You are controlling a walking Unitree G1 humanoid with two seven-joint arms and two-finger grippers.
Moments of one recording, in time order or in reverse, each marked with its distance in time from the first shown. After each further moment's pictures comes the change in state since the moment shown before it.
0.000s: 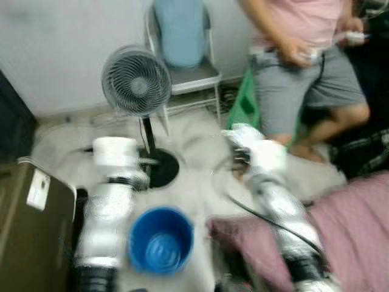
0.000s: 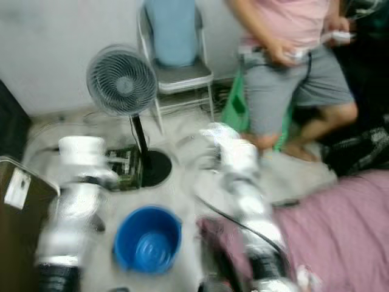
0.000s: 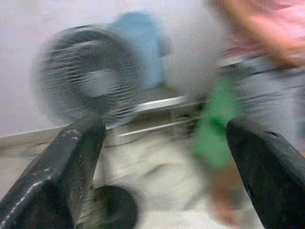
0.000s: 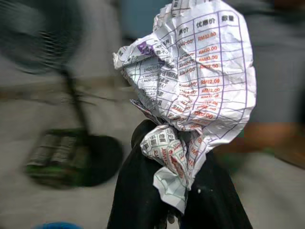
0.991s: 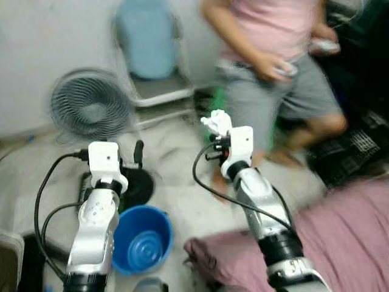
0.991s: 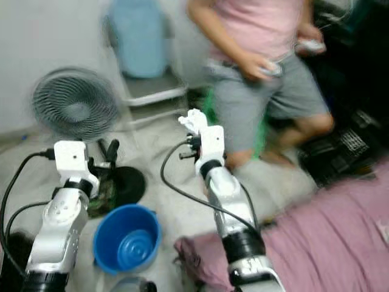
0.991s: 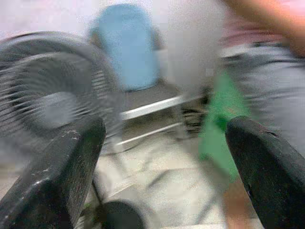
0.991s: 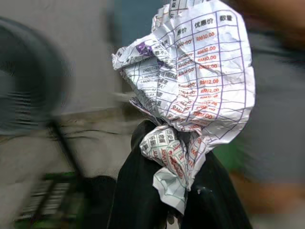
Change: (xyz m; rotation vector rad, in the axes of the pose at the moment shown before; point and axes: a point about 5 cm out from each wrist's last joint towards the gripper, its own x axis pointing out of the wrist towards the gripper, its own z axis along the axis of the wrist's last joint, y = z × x) left arm -0.009 0.036 0.002 0.102 0.012 0.130; right arm 0.027 0.056 0.029 0.029 -0.106 0.175
